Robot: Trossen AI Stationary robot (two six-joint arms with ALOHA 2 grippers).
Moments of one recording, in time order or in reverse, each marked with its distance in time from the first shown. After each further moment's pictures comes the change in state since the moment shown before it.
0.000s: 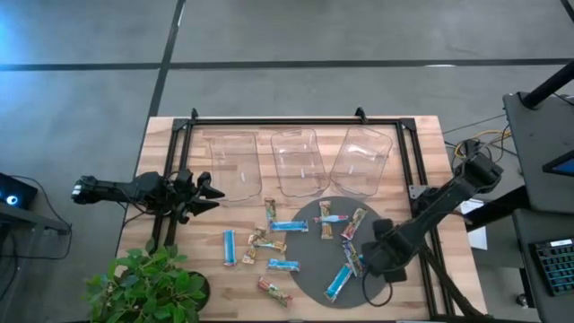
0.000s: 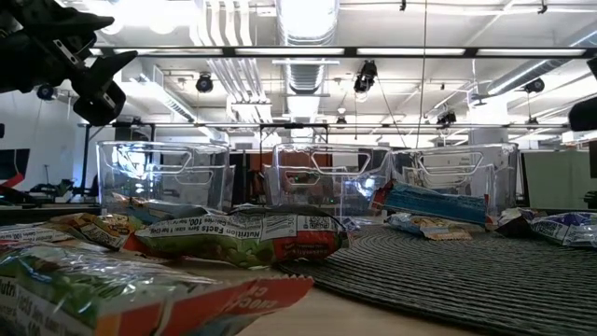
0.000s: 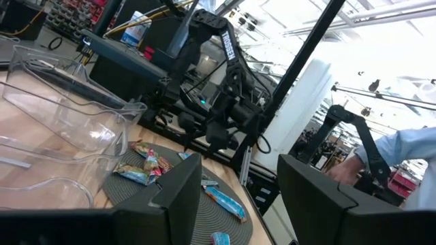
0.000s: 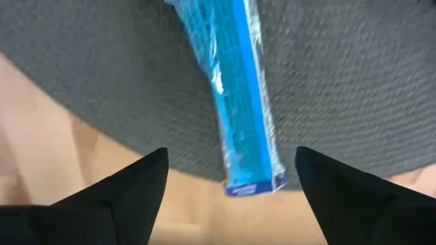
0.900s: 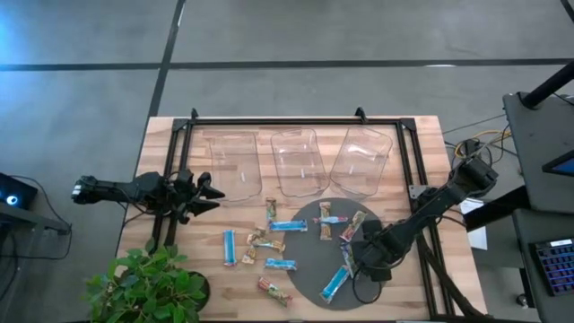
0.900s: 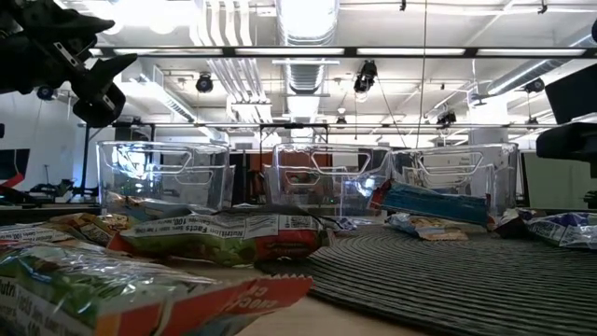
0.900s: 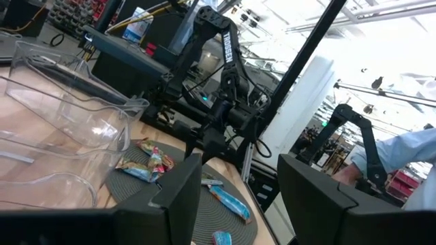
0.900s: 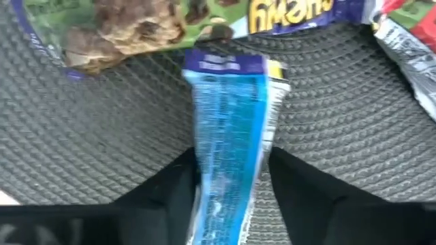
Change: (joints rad) left arm 0.000 0.000 0.000 -0.015 0.000 0.000; right arm -0.047 0.060 -0.074 0.255 0.095 0.004
